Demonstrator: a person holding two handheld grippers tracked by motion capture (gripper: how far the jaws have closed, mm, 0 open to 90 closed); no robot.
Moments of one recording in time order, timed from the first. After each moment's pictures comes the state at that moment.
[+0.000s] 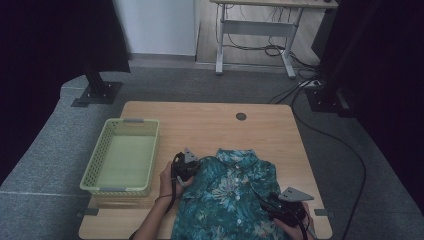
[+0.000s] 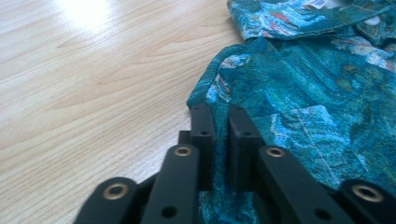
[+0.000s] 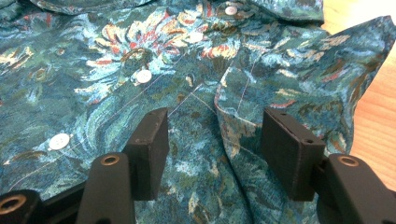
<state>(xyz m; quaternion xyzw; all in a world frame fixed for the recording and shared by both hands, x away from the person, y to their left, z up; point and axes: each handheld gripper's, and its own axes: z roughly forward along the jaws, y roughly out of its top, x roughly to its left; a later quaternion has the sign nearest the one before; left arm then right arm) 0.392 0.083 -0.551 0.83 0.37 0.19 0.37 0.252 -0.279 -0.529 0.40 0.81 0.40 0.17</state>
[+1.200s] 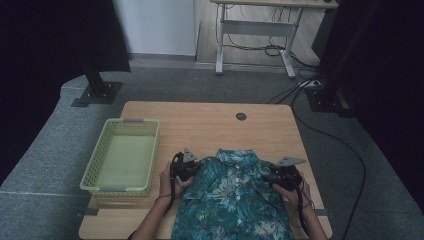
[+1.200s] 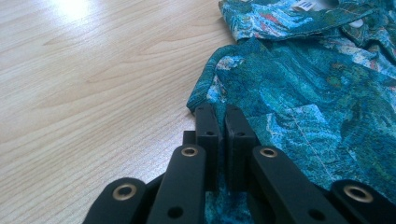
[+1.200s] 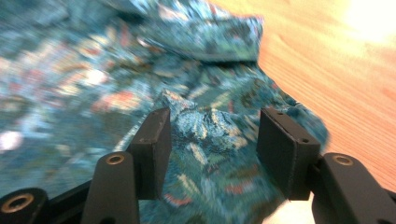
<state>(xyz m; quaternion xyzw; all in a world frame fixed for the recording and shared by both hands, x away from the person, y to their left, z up) 0.393 0.087 -0.551 0.83 0.37 0.17 0.39 0.358 -0.292 -0.526 0.40 0.83 0.36 0.16</state>
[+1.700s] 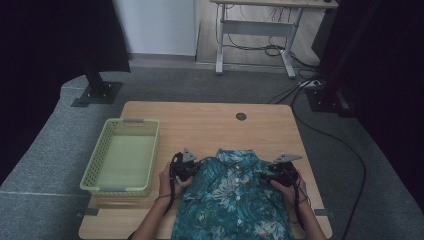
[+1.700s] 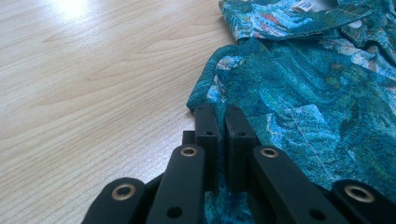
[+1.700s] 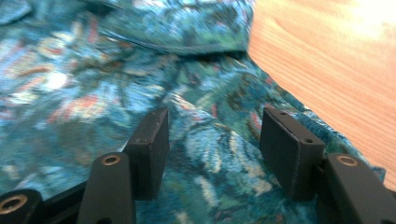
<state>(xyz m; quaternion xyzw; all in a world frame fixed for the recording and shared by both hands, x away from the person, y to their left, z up) 0.392 0.088 -0.551 0.83 0.37 0.16 0.39 0.378 -0.294 -0.544 0.42 0.82 0.36 0.14</state>
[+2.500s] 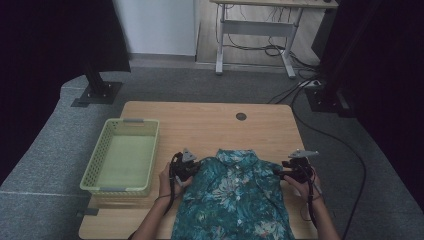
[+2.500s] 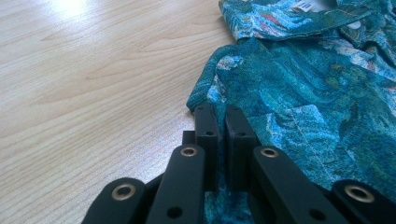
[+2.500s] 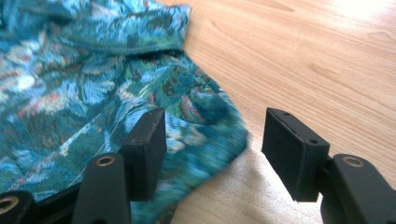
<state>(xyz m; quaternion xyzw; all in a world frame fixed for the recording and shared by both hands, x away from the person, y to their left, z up) 0.393 0.088 -0.551 0.83 0.37 0.16 0.39 0.382 -0.337 -0.526 0.45 0.81 0.36 0.15</state>
